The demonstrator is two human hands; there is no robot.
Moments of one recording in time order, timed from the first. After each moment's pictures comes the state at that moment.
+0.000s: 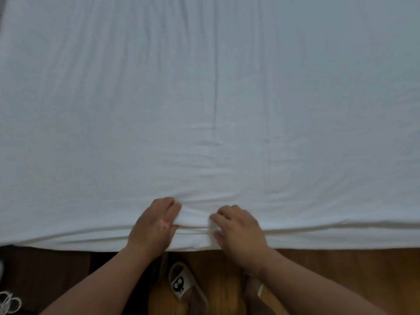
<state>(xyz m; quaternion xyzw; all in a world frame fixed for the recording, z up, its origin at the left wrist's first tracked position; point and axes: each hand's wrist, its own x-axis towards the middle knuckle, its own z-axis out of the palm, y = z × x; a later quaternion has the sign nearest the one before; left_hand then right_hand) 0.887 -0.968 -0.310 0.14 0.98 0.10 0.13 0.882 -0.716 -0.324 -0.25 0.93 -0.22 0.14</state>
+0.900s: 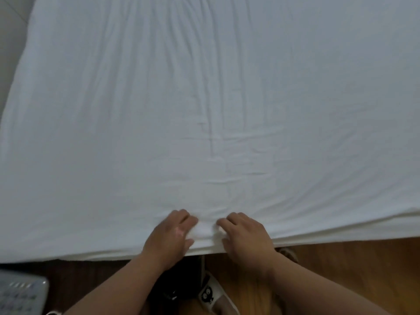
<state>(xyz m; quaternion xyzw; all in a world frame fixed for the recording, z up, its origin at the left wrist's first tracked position) 0.907 -1.124 -0.311 0.18 0.95 0.15 0.21 0.909 -0.886 -0.311 -0.21 0.94 -0.17 0.18</state>
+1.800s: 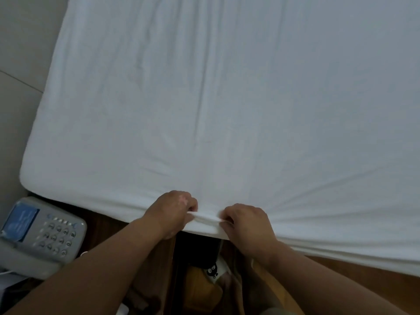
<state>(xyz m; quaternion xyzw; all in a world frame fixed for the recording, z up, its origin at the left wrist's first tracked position) 0.903 -1.206 -0.303 0.05 0.93 0.16 0.33 0.889 -0.974 -0.322 -0.23 0.90 -0.23 0.27</state>
